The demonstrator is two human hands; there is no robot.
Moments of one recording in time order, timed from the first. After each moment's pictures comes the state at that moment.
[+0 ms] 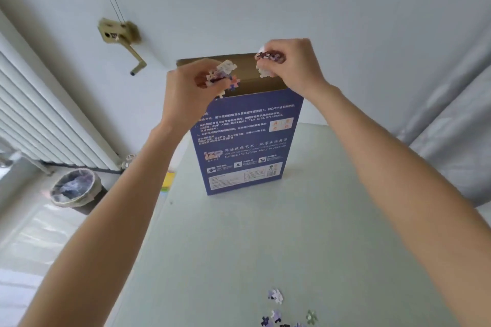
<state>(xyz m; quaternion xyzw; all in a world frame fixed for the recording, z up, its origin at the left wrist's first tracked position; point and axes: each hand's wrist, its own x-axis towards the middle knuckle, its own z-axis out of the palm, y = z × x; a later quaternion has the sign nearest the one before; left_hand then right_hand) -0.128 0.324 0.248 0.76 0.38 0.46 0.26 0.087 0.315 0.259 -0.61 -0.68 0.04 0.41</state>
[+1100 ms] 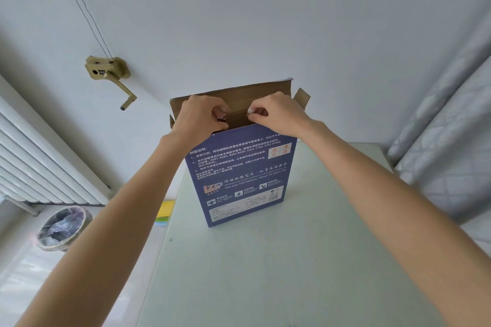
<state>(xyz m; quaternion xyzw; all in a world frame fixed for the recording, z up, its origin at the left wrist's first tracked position) -0.104 0.396 0.242 0.88 0.40 0.22 0.15 0.084 0.332 0.234 -0.67 -0.71 0.04 0.21</state>
